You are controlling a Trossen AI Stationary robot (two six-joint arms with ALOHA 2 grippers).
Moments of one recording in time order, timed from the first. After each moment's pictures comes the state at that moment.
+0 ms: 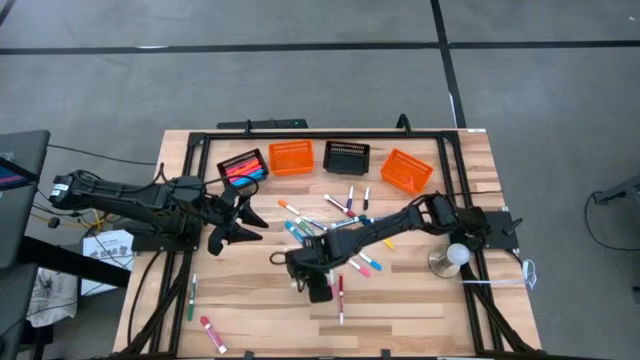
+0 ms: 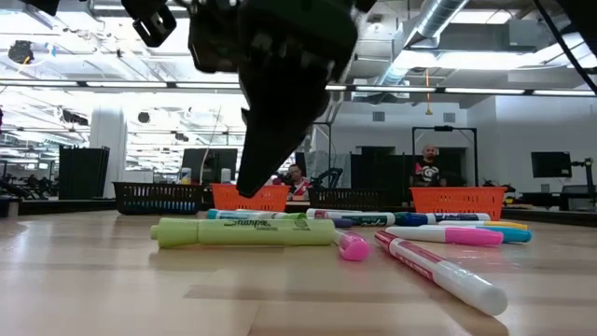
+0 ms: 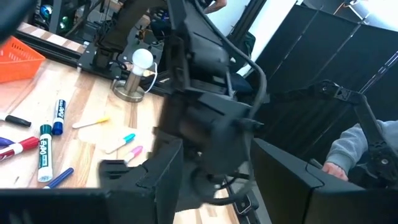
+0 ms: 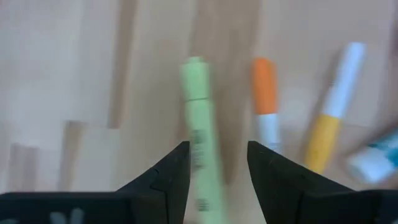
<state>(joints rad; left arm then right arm) -0.13 0.73 0.54 0.09 0.23 -0.42 0.27 2.28 1.86 -0.78 -0.09 0.08</state>
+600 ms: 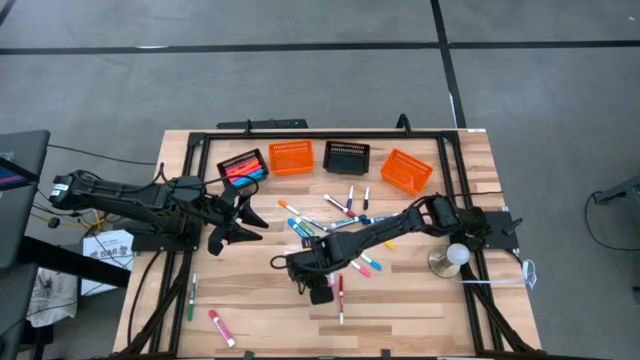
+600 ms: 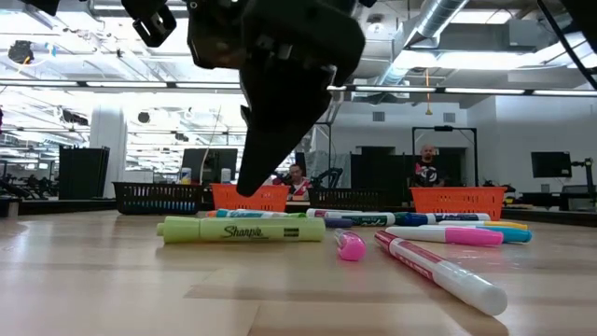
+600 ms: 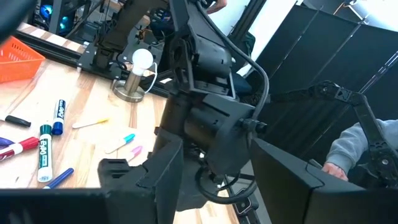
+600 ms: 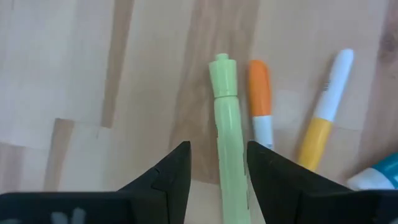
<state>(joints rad) -0.13 0.73 0.54 0.09 0.23 -0.42 0.29 2.28 1.86 -0.78 -0.03 0.05</state>
